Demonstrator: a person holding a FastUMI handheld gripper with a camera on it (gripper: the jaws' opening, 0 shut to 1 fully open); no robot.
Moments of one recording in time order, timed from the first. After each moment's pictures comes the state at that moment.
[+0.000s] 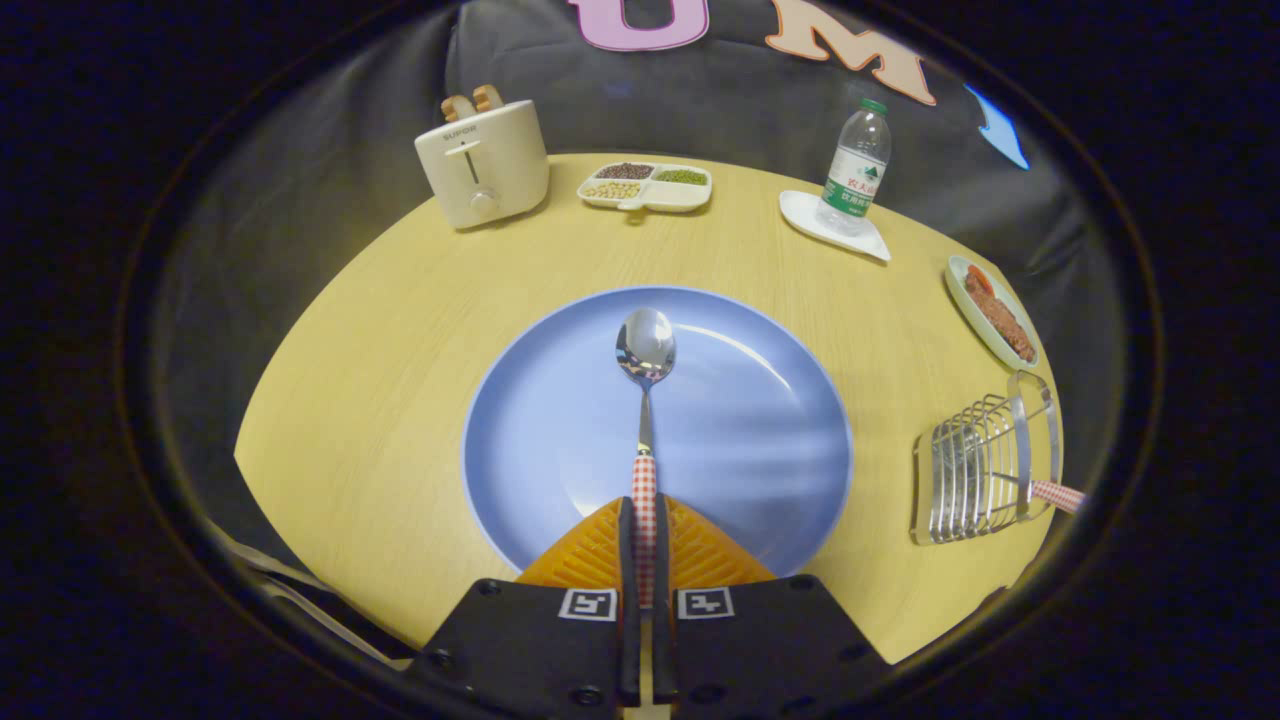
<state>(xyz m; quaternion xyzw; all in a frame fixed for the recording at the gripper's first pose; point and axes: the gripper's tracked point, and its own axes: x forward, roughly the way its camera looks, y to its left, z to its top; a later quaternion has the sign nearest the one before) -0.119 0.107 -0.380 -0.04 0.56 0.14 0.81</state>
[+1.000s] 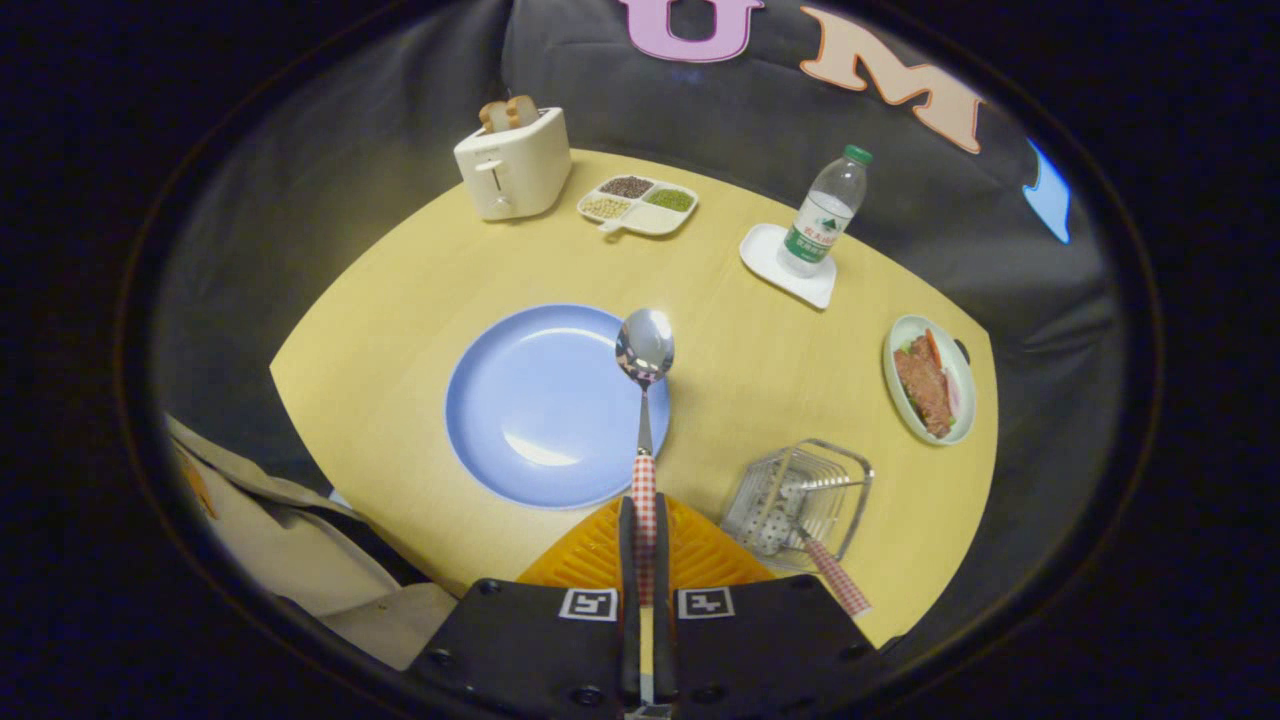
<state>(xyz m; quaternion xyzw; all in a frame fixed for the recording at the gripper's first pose) -0.094 -0.016 -0.279 -0.14 0.58 0.22 0.77</state>
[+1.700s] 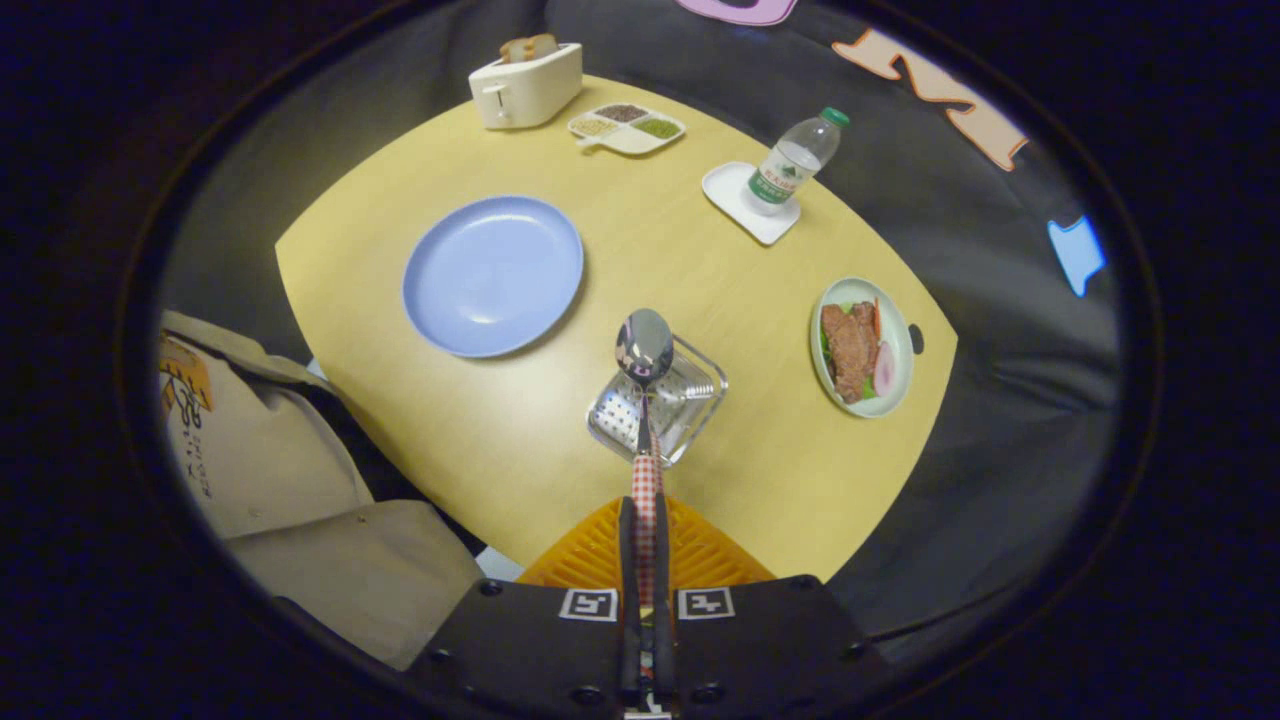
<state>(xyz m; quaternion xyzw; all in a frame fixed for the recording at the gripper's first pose) -0.094 -0.146 -0.238 -0.27 0.66 0.26 0.65</state>
